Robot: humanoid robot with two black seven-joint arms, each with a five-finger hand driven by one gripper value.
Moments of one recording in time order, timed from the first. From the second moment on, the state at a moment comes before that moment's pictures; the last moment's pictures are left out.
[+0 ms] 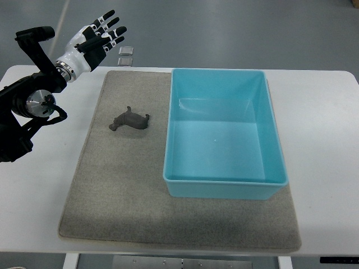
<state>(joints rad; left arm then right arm) -0.93 0.39 -0.57 -0.70 0.06 -0.27 -0.23 0.04 0.00 -0.01 0.08 -0.05 0.18 0.06</state>
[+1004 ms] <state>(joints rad) -1.05 0.61 -0.29 -0.98 0.83 -0.29 -0.23 0.04 0.00 -0.01 0.08 -0.05 0.18 0.06</state>
